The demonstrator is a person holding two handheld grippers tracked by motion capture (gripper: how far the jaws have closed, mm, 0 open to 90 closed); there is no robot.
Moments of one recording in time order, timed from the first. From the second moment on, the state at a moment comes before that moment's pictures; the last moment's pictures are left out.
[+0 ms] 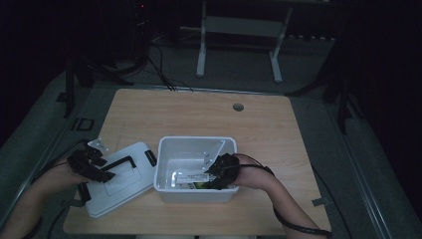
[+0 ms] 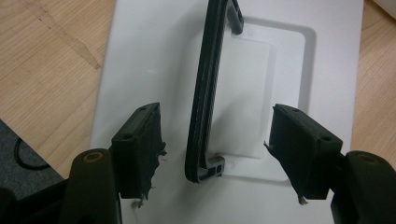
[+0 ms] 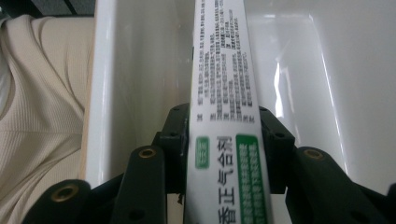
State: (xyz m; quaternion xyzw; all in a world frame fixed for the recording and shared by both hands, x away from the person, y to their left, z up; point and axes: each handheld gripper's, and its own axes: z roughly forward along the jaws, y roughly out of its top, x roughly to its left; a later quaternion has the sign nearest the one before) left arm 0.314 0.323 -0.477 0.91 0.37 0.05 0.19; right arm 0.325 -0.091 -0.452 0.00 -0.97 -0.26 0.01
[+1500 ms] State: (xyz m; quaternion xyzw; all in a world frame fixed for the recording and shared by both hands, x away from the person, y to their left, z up) left arm 0.318 0.318 -0.472 0.91 0.37 0.05 0.19; right arm 0.334 -0.244 -0.434 -0.23 -0.85 -0.47 -0.12
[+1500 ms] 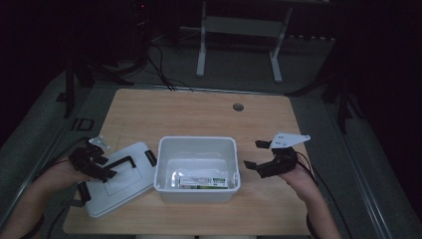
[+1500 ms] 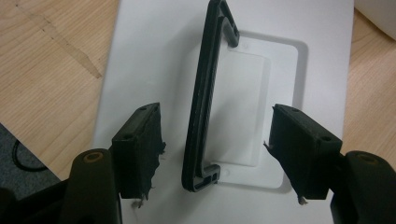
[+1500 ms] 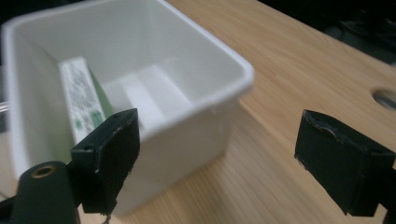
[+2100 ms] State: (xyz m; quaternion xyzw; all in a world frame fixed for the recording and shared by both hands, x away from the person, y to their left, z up) left arm 0.321 0.308 -0.469 0.92 0.34 0.06 0.18; right arm 0.317 -0.282 -0.500 -0.31 -0.82 -0.46 -0.13
